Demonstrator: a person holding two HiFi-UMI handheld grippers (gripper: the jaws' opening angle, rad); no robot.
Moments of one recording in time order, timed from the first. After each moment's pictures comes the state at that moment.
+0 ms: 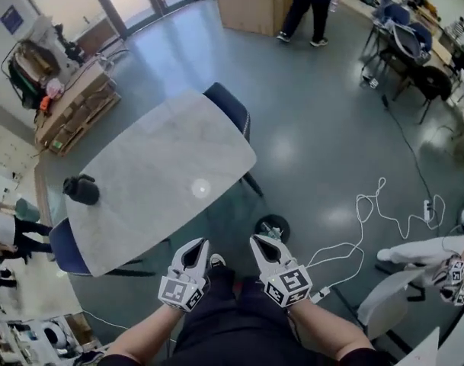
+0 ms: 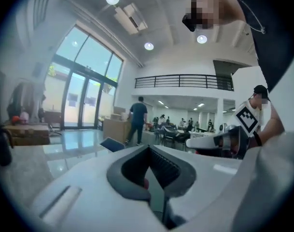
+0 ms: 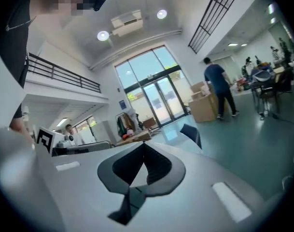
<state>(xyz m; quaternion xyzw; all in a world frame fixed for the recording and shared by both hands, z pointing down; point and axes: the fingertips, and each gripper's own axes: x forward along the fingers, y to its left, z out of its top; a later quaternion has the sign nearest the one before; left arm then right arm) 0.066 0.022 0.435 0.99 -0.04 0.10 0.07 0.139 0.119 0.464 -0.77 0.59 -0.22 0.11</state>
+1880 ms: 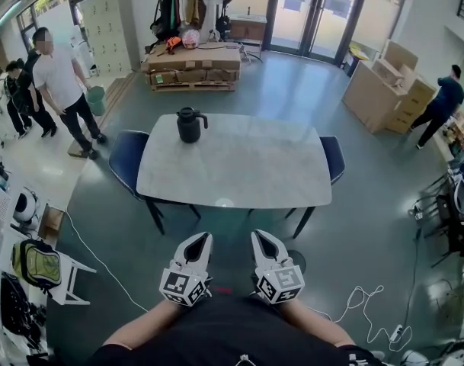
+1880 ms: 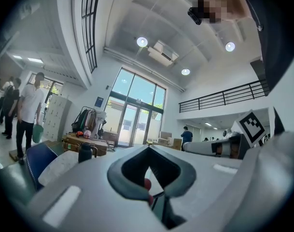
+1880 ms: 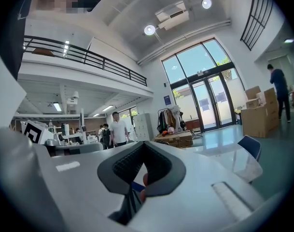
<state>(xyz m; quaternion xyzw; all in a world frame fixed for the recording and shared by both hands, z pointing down) -0.299 -0.022 0.333 0.93 -0.34 -0.04 0.09 -0.178 0.005 0.336 -0.61 0.78 -0.12 0.02</state>
